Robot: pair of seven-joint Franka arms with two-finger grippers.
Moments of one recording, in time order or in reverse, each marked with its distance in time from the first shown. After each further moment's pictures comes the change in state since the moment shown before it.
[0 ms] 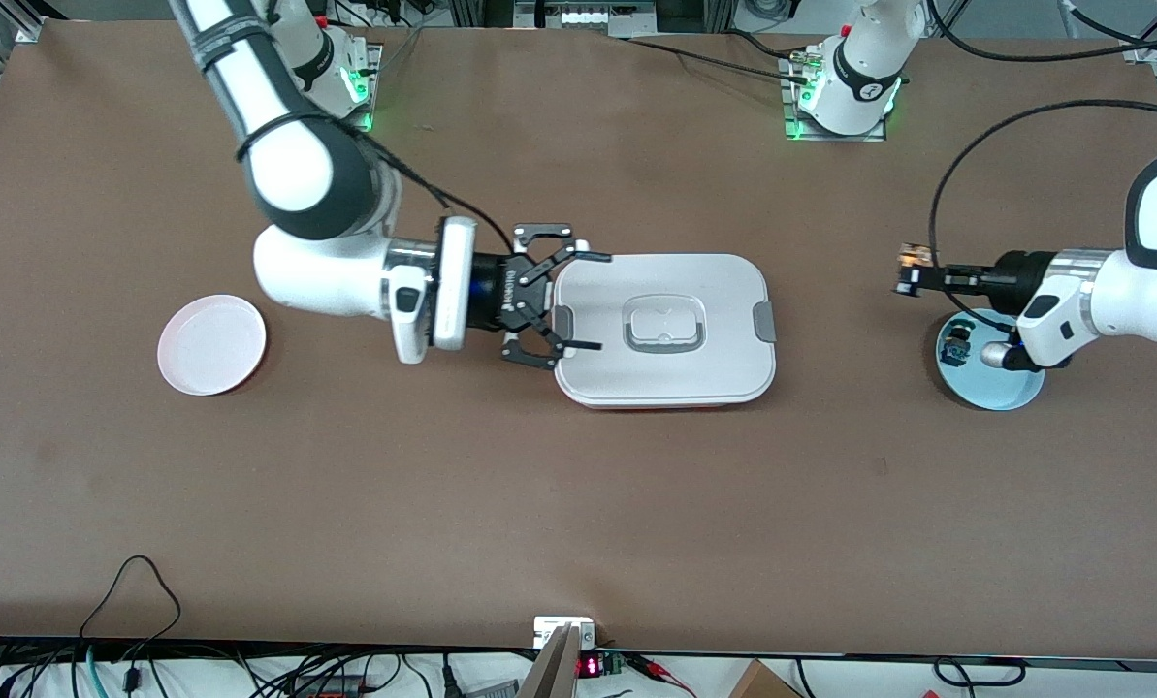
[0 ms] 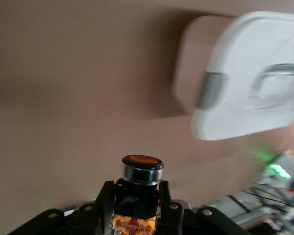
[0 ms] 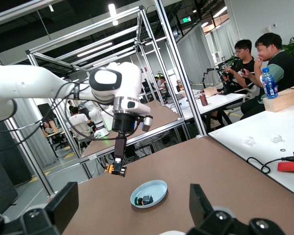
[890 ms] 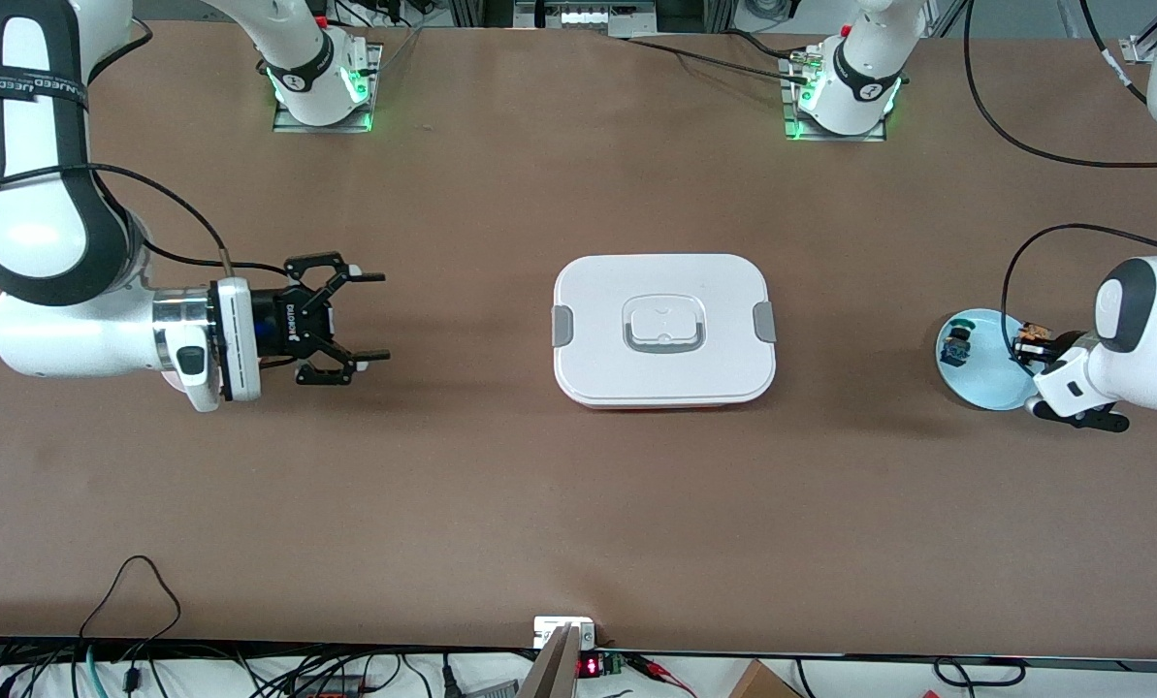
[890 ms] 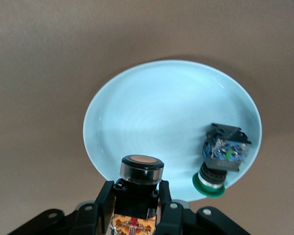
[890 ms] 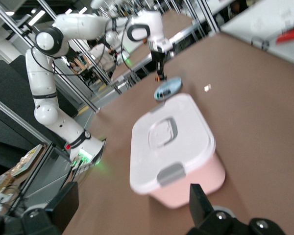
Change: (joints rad) left arm 0.141 0.304 0.003 -0.015 0.683 0.437 0.169; right arm -0.133 -0.023 -0.339 -0.038 -0.524 -0.577 0.330
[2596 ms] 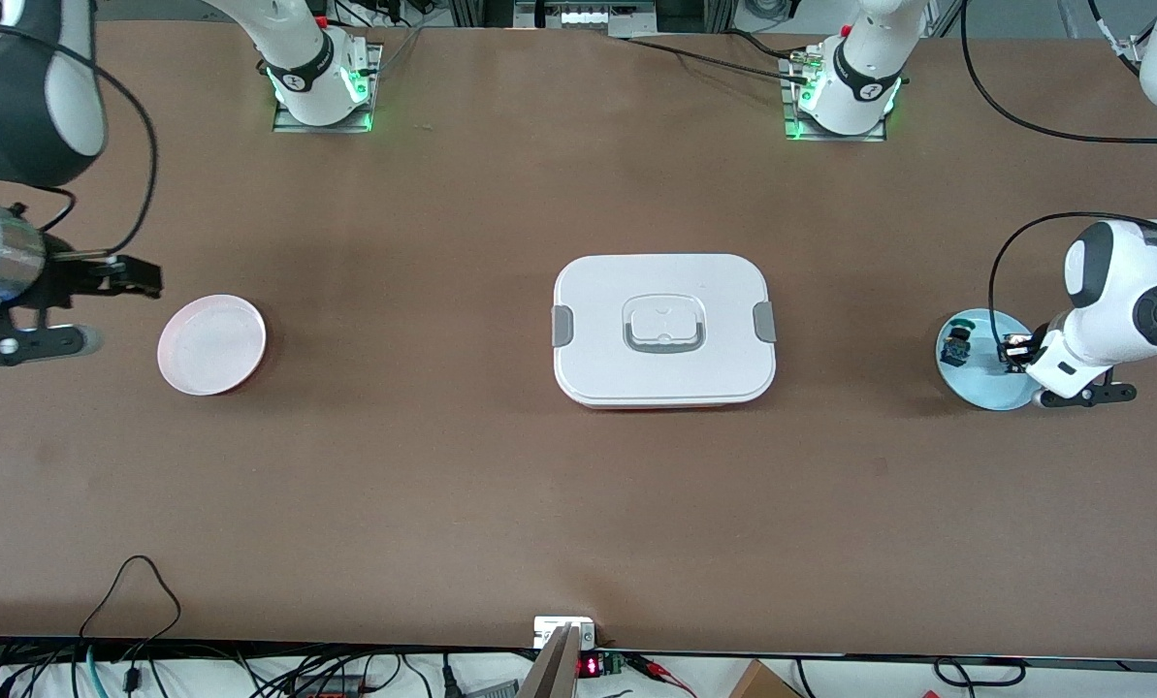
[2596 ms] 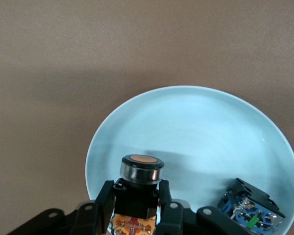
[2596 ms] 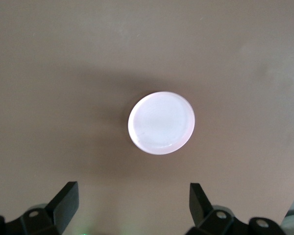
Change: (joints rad) left arm 0.102 -0.116 -0.013 -0.311 0.065 0.435 -0.387; right arm -0.053 -0.121 0.016 0.271 -1.278 -0.039 1.207
